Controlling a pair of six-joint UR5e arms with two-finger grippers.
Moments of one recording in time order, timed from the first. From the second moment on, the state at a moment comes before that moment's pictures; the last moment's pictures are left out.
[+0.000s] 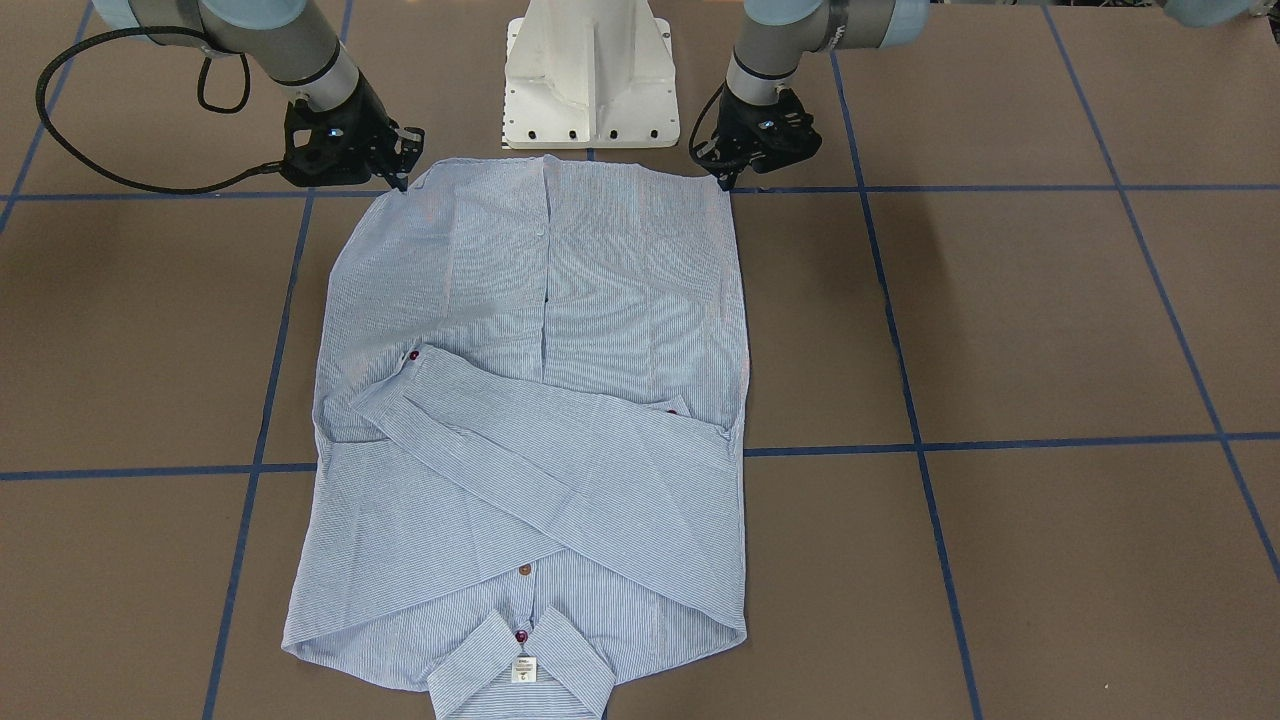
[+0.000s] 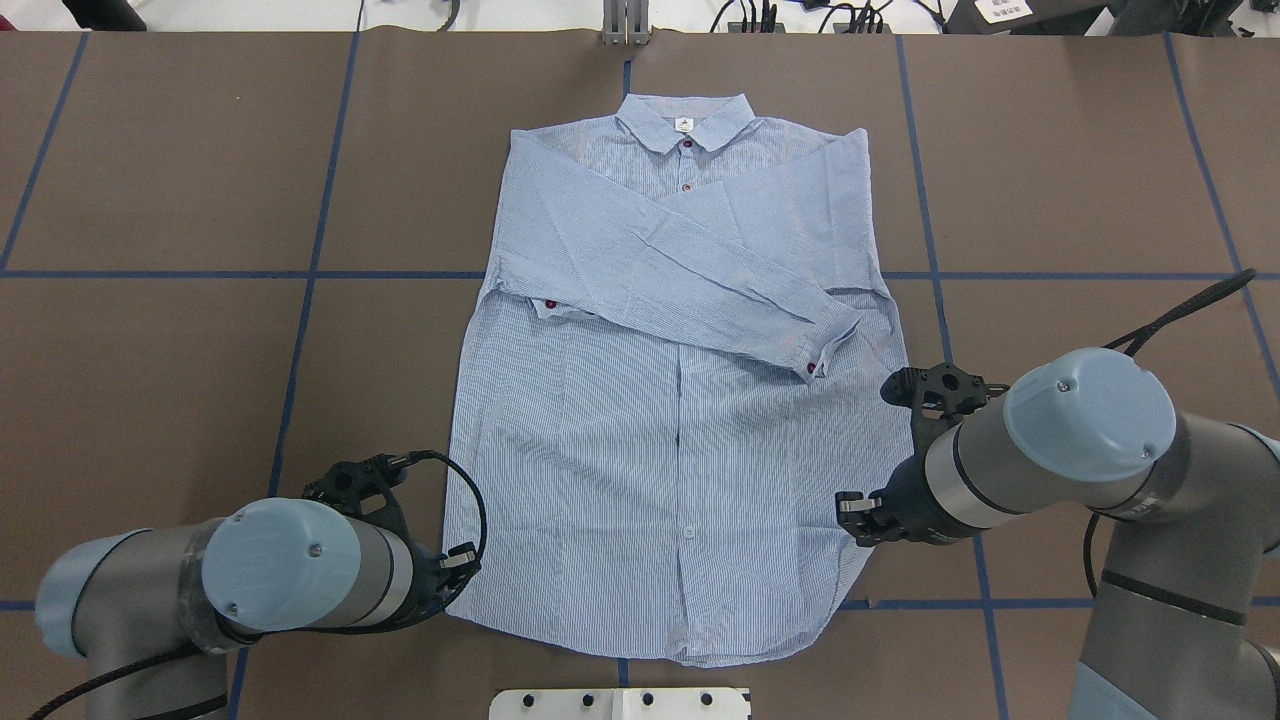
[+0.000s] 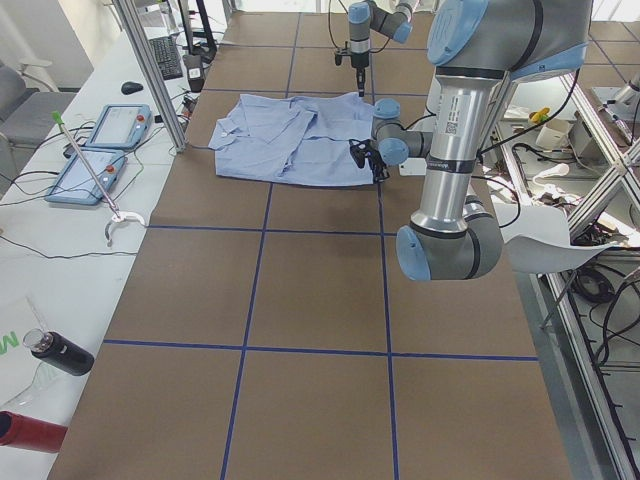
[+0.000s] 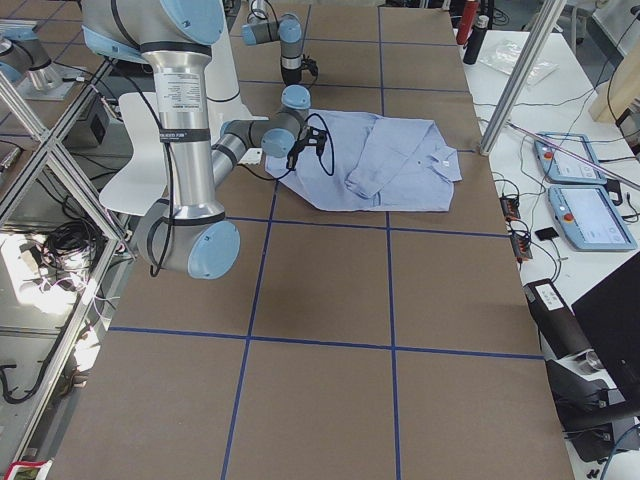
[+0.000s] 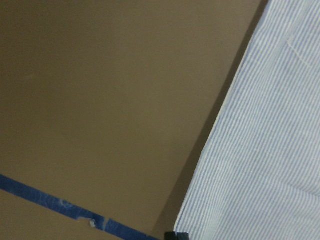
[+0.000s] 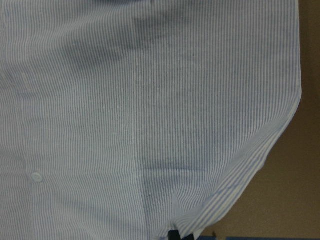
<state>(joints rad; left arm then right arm) -0.23 -1.83 -2.06 -1.69 -1.73 -1.83 0.44 -1.46 2.14 -1.41 2.02 1.36</state>
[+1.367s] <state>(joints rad) -0.10 -1.82 -2.48 -1.35 -1.76 -1.83 0.58 -1.58 2.17 -1.11 2.51 1.34</state>
